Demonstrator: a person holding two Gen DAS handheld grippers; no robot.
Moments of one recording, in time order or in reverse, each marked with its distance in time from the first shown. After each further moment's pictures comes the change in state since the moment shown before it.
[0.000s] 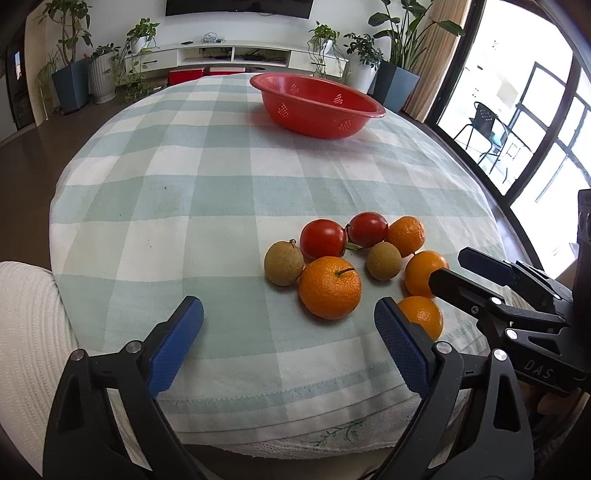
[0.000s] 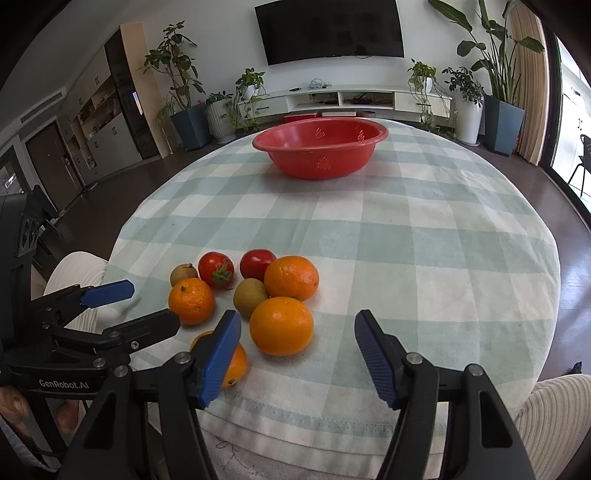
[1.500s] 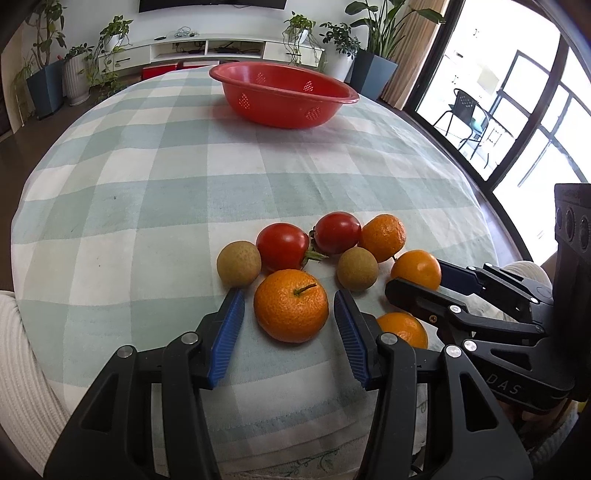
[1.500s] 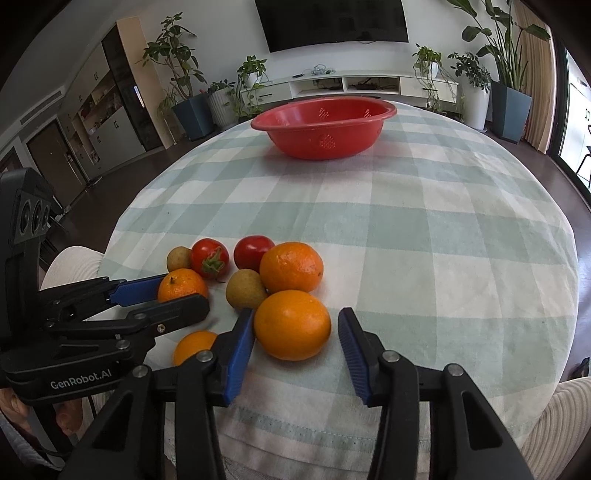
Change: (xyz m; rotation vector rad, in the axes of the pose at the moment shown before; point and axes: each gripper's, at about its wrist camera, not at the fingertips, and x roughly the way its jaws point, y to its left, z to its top) left arm 0.025 -0.019 0.013 0.055 0.033 -0.069; right arm 0.024 -0.004 -0.003 0.012 0.059 0.028
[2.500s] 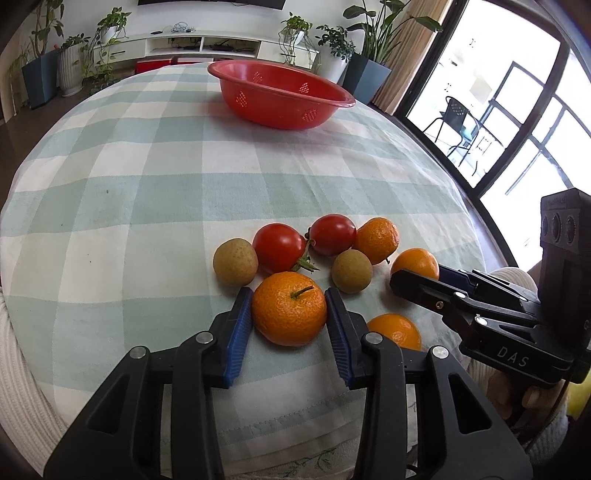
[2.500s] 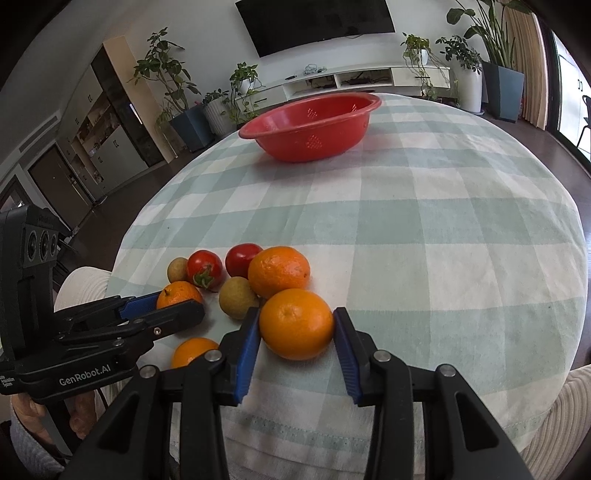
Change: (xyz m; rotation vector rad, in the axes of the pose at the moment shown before) left arm 0.001 0.008 0.001 -0.031 -0.006 -0.073; right arm -0.005 -0.019 0.002 0.092 -0.007 0.063
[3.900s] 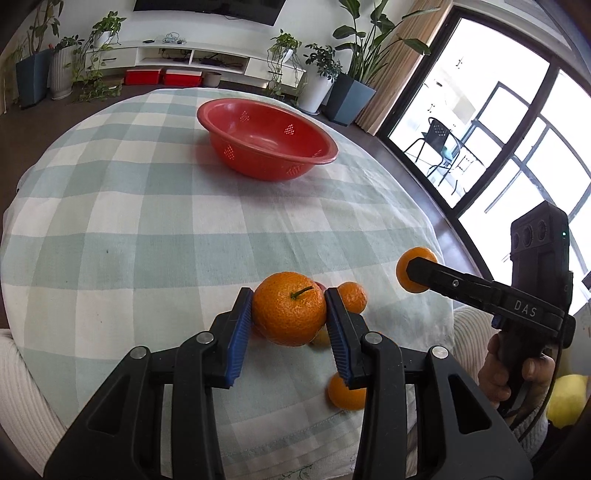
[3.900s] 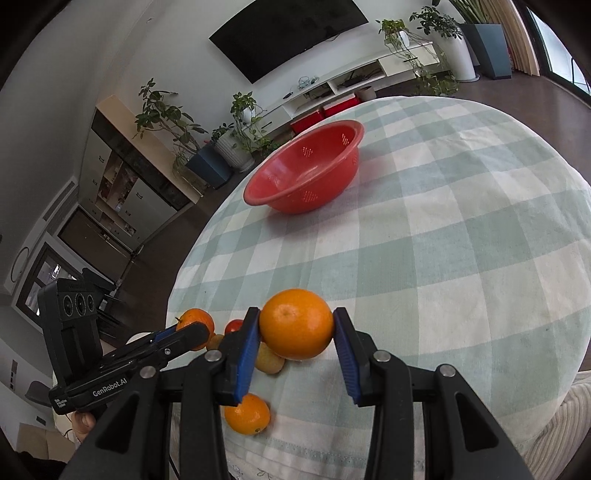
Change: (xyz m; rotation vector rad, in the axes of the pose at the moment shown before) left arm -0.031 0.002 0.044 -0.017 -0.070 -0.091; right arm -0.027 -0.039 0.044 0.215 -0.057 0.206
